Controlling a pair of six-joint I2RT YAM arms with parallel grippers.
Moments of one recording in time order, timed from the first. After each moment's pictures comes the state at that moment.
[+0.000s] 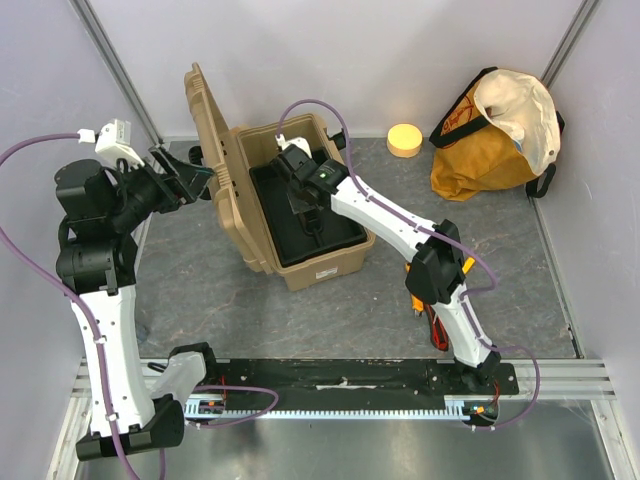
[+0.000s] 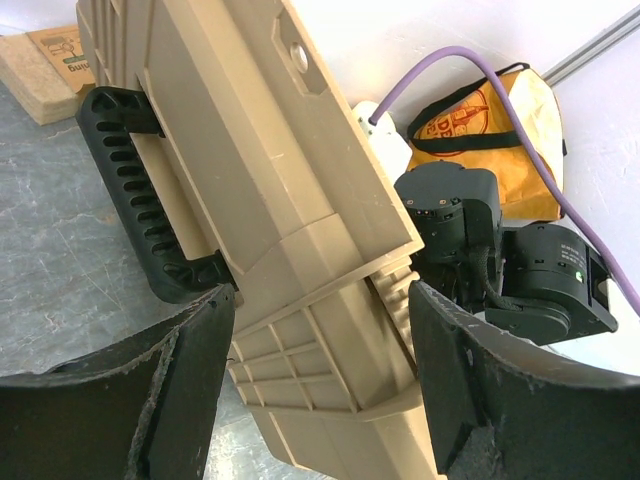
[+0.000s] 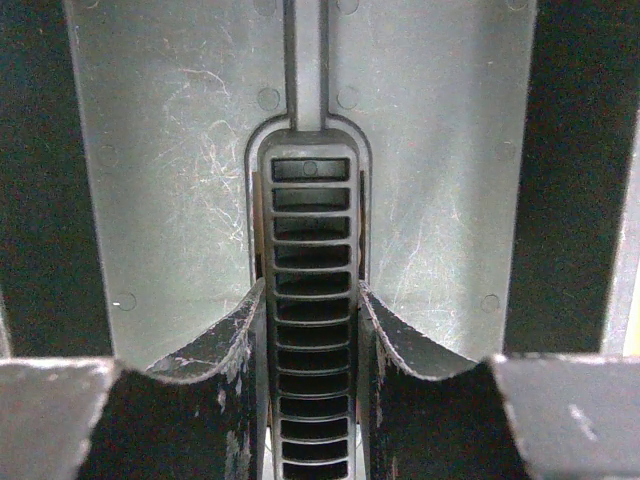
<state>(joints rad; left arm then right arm) 0.17 0.96 1.48 -0.75 0.52 -0.43 0.86 2.22 2.21 -0.89 0.38 0.36</state>
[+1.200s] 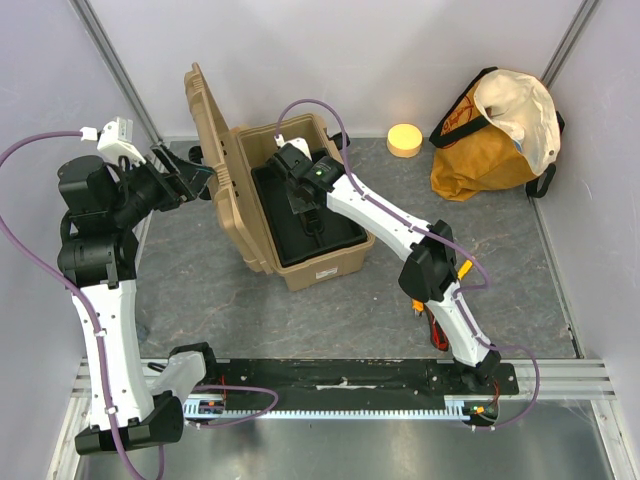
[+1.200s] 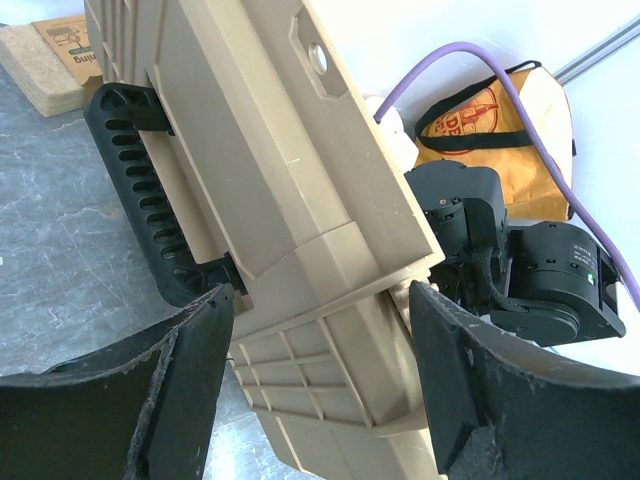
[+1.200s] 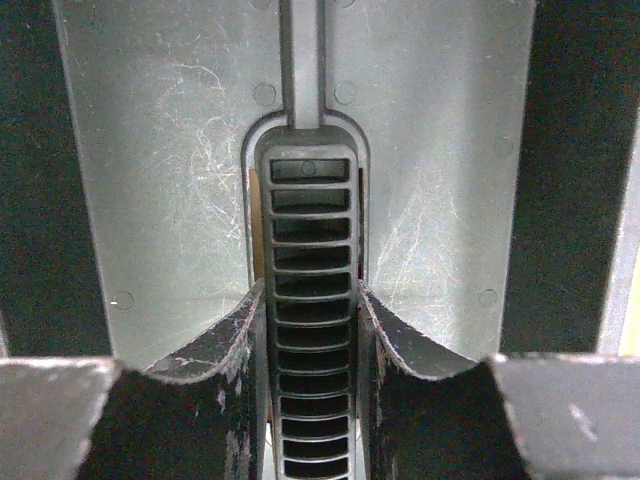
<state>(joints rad) 0.17 0.98 1.48 -0.75 0.52 -0.42 0.85 2.29 2.34 -1.01 0.40 0.39</state>
